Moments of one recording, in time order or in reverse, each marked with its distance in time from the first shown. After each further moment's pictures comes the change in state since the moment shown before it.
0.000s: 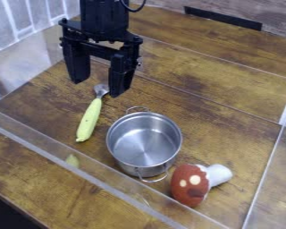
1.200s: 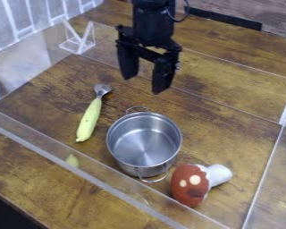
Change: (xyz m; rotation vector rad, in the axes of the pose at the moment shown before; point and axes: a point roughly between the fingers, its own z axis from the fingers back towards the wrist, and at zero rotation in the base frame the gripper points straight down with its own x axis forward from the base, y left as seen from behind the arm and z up) arm 0.074 -0.025 -0.027 0.009 -0.059 -0.203
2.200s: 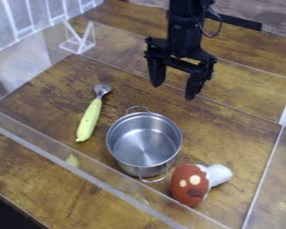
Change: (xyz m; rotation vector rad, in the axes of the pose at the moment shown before) arm 0.041 -0.015 -0.021 0.038 -0.064 0.162
